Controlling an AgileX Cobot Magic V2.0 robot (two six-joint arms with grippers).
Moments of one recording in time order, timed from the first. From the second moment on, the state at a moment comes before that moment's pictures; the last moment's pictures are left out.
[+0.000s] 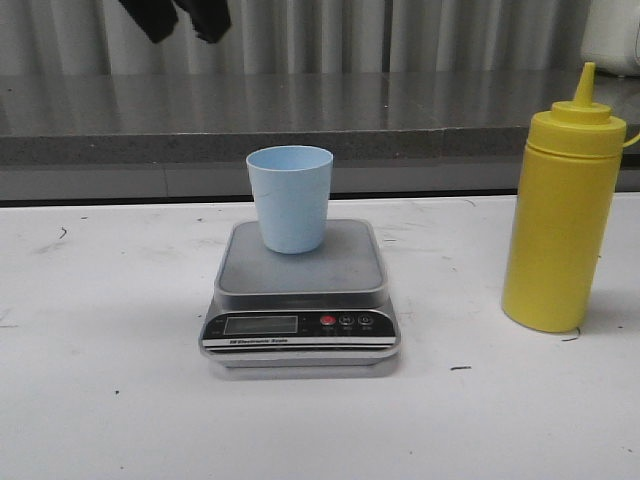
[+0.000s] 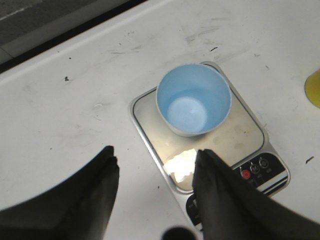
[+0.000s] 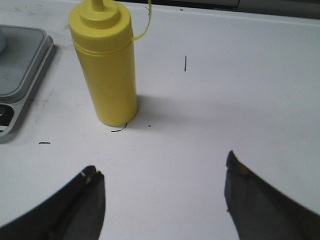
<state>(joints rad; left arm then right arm) -0.51 1.53 -1.43 0.06 0.83 -0.02 0.07 0.45 -0.49 -0.02 0.67 0.01</state>
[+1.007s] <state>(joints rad) -0.51 0.70 -0.74 0.01 0.75 0.00 0.07 0.45 -0.49 -0.02 0.67 0.01</state>
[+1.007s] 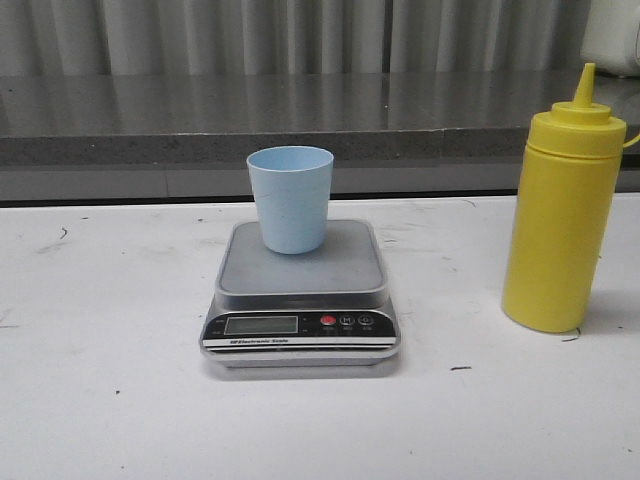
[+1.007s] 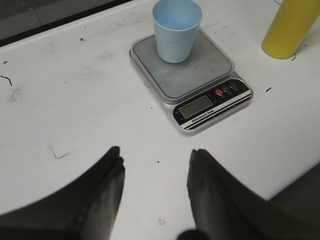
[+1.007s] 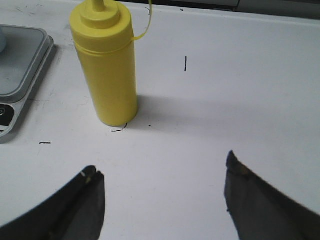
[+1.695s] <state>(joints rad) -0.51 0.70 -0.73 0.01 0.75 0.00 0.07 0.45 -0.49 -0.02 0.60 0.01</state>
